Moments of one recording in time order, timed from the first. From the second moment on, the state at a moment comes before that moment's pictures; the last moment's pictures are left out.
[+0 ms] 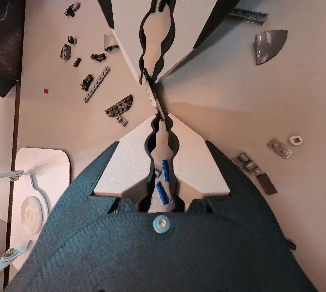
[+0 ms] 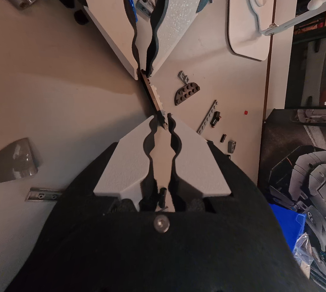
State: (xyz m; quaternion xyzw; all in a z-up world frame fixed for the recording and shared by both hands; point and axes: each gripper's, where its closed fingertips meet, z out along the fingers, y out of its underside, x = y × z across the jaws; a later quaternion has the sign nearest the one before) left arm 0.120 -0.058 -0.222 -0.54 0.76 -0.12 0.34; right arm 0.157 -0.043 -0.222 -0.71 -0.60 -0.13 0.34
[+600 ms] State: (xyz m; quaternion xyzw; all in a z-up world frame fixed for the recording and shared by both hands) left arm 0.118 -0.058 -0.222 -0.54 0.76 -0.12 0.34; right arm 0.159 -0.041 -0.218 -0.71 -0.60 -0.13 0.35
